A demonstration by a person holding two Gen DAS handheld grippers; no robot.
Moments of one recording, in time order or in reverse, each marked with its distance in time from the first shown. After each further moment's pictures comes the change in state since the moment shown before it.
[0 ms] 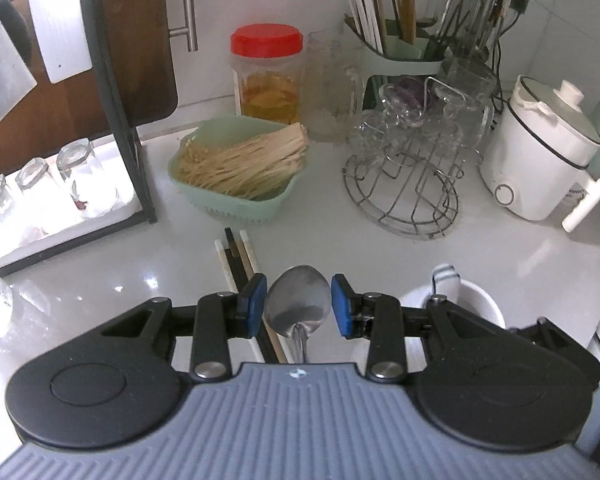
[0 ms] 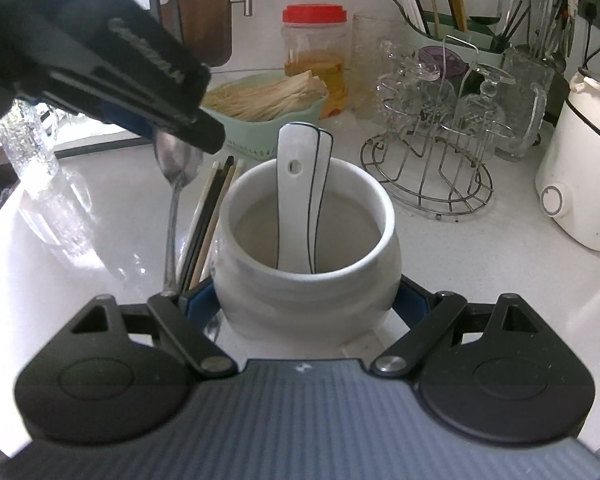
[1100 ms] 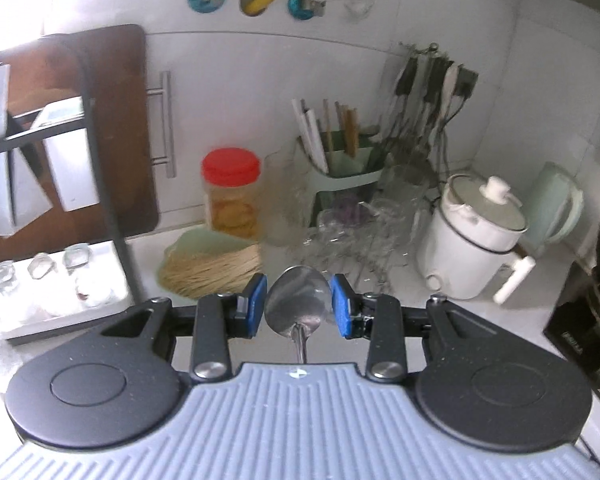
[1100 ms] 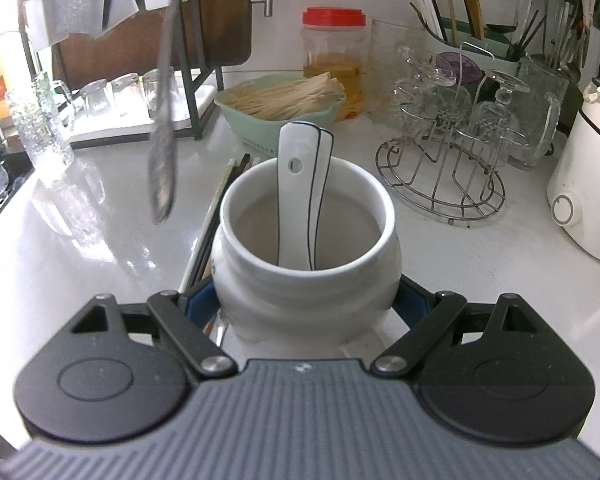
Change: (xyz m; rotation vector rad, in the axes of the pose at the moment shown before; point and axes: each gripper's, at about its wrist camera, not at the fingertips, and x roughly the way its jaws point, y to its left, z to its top) left arm -0.103 -0.019 0.048 0.015 -0.235 -0.115; right arm -0.004 0.002 -0.005 -0.046 -0.010 0.041
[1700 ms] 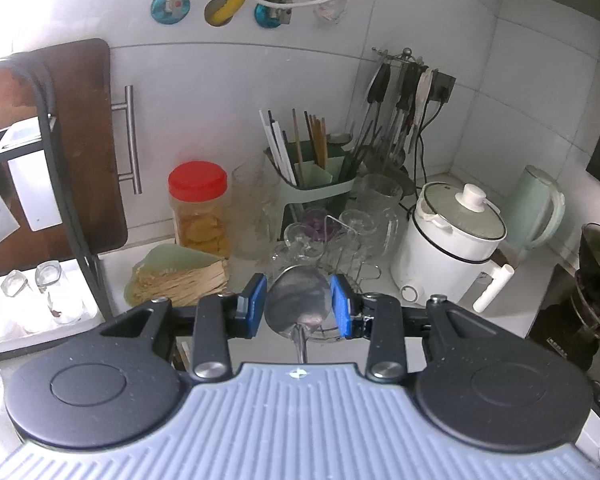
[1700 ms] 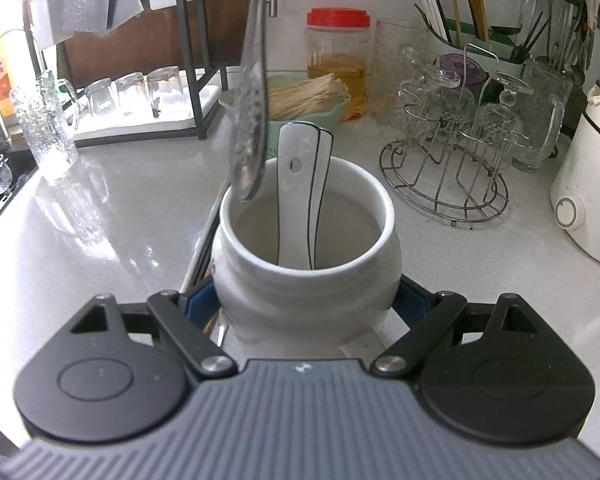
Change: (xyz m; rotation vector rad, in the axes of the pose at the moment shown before) left arm 0.009 -0.023 0.008 0.026 -0.021 -0.050; right arm 0.000 0.001 -0.001 -0.006 -0.006 0.010
